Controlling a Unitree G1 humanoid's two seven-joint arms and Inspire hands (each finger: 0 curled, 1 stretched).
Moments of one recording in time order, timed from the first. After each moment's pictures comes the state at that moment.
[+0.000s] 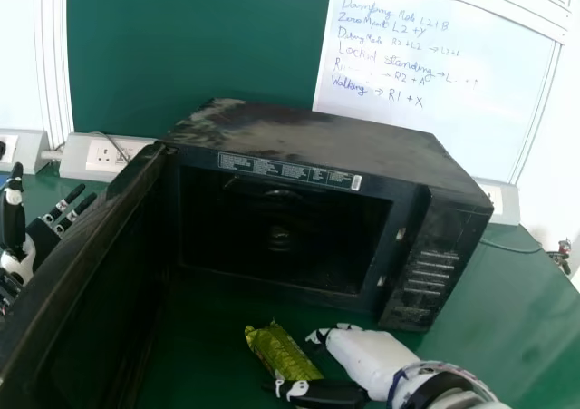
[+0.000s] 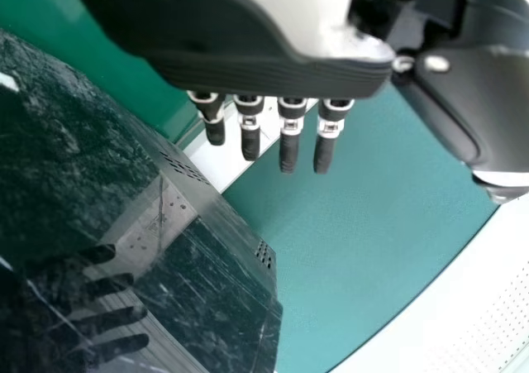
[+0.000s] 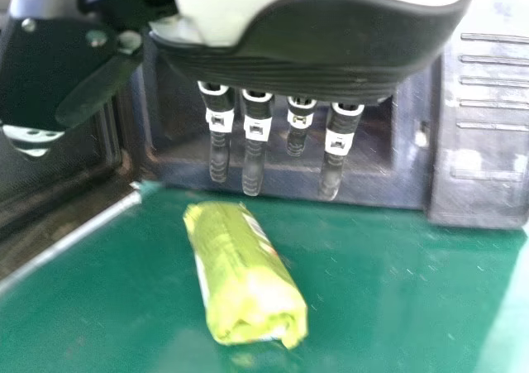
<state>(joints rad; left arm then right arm) -0.03 0.50 0.63 -0.35 -1.40 0.77 0.22 -0.07 -0.27 0.16 -1.03 -1.29 0.35 1.52</state>
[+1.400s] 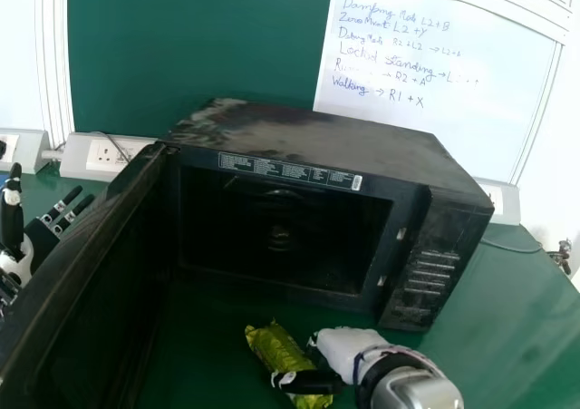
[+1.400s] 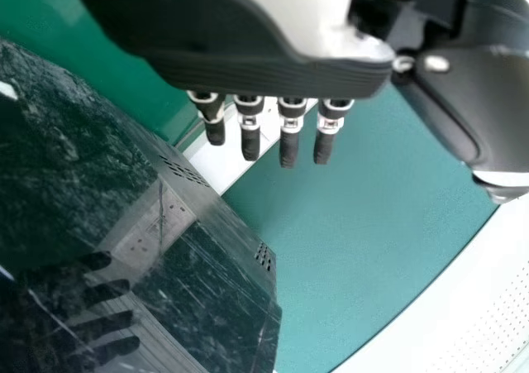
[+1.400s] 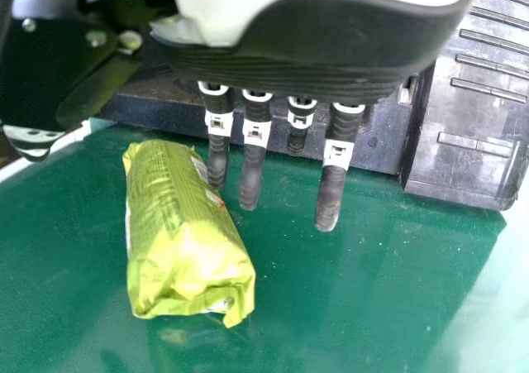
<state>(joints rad) -0.03 0.52 0.63 -0.34 -1.40 0.77 0.20 -0.10 -0.16 0.22 -0.74 -1.50 0.15 1.43</state>
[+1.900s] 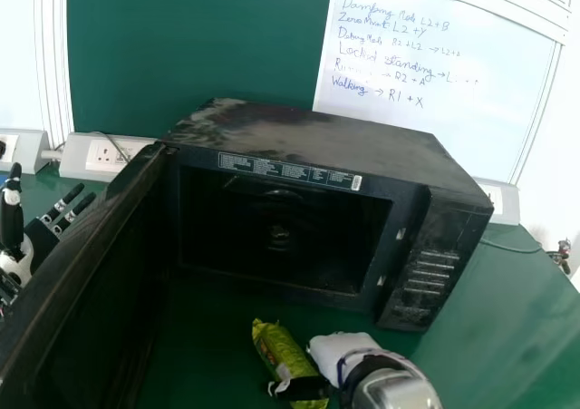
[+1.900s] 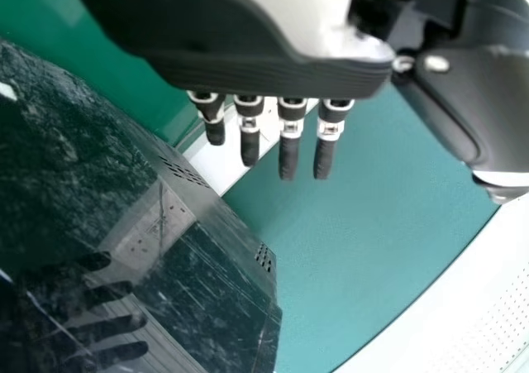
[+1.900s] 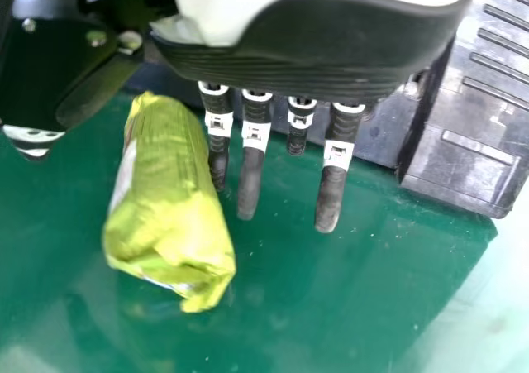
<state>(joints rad) -0.03 0.52 0.63 -0.34 -1.40 0.77 0.20 -0.10 -0.16 0.29 -0.67 -1.59 0.11 1.41</state>
